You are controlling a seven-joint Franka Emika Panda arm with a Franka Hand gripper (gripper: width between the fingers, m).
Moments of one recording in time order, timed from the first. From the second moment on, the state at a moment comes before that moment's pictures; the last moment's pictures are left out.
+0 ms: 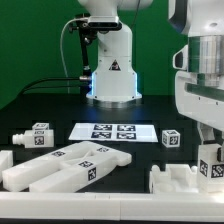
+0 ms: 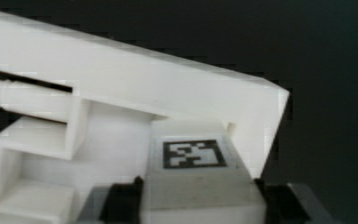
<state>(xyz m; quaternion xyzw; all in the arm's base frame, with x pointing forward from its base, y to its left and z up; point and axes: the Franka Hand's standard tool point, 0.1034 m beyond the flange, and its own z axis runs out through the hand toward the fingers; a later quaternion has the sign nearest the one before) 0.648 0.120 0.080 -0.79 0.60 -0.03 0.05</state>
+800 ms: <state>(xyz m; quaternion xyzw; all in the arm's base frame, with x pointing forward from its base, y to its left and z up) 0.650 0.115 0.076 -1.00 0.06 -0.05 0.01</state>
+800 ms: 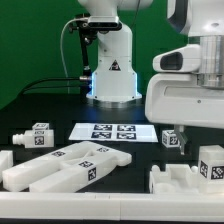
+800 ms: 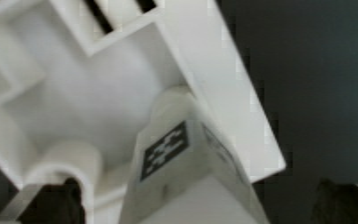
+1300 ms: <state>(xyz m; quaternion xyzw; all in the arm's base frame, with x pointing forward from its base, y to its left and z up) 0.651 0.113 0.075 -0.99 0.14 -0.04 0.02</state>
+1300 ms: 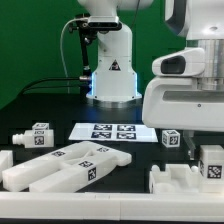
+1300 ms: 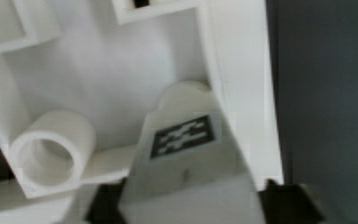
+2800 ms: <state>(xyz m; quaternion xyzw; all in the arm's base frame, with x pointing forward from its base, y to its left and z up) 0.658 0.117 0.074 -0.87 0.48 -0.05 0.05</state>
